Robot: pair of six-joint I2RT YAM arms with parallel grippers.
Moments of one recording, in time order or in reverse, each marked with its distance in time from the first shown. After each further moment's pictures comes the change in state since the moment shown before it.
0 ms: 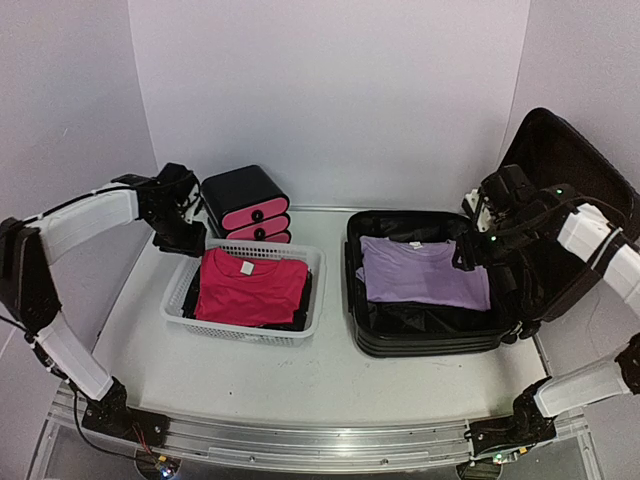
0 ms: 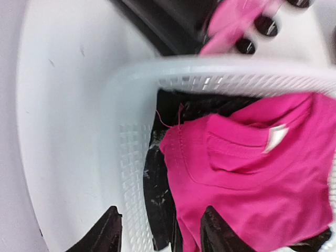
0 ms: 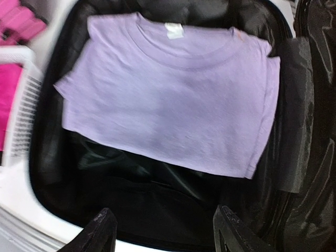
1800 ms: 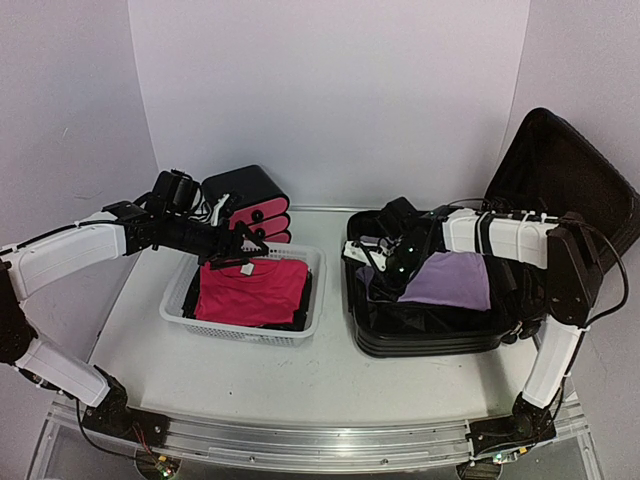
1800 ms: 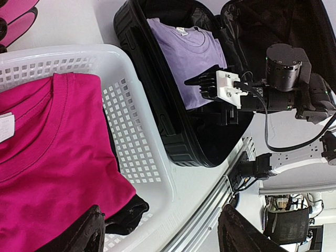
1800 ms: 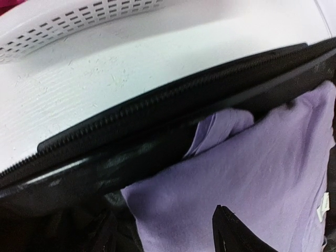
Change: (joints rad) left arm -0.164 -0.264 -0.245 0.446 0.702 -0.348; right arm 0.243 0.607 0.106 0.355 -0.102 -0.805
